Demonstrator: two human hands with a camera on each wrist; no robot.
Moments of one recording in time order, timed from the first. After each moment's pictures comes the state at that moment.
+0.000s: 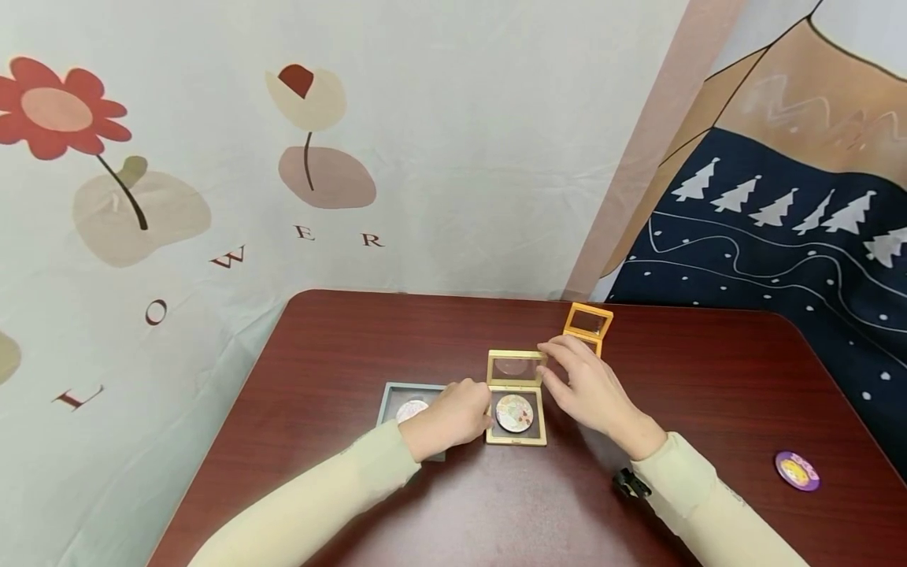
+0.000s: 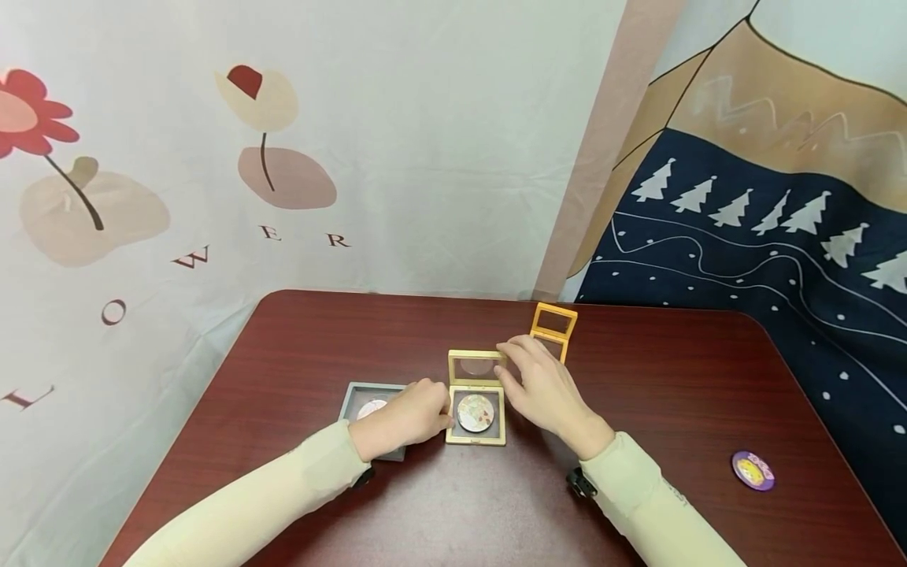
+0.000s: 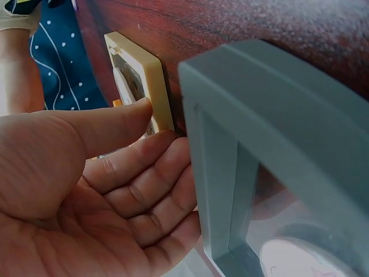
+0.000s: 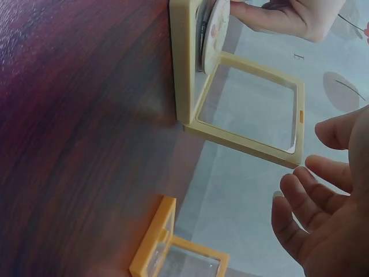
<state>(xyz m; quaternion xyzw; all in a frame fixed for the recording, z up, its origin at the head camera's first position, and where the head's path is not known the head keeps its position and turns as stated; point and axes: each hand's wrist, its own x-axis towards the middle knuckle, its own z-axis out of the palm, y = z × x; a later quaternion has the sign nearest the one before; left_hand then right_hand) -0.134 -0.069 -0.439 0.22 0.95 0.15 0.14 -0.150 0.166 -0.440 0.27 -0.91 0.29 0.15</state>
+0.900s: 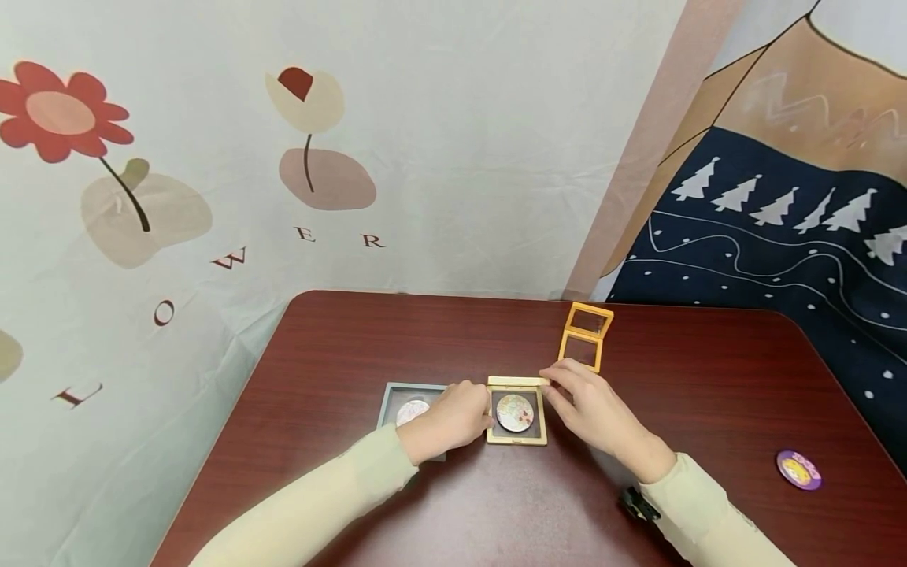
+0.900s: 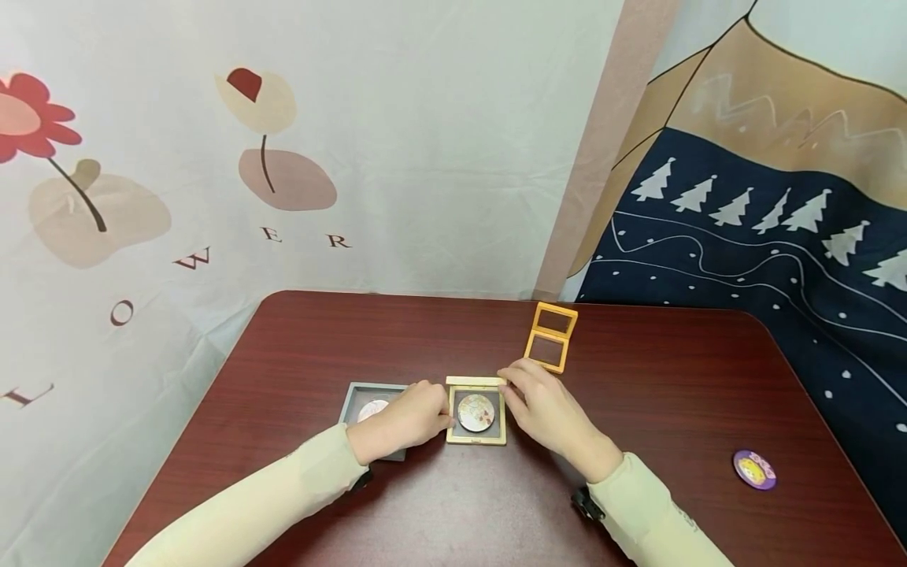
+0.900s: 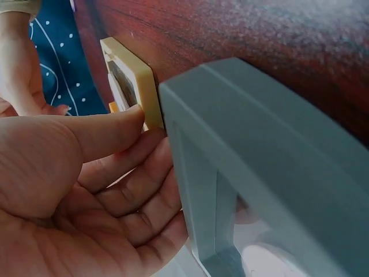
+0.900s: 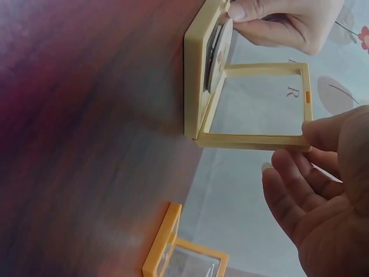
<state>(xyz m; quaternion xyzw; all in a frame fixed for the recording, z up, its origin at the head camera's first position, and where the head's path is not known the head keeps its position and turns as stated) -0.130 -0.074 -0.444 0.23 0.95 0.18 0.13 -0.128 0.168 -0.447 0.30 -0.89 0.30 0.14</state>
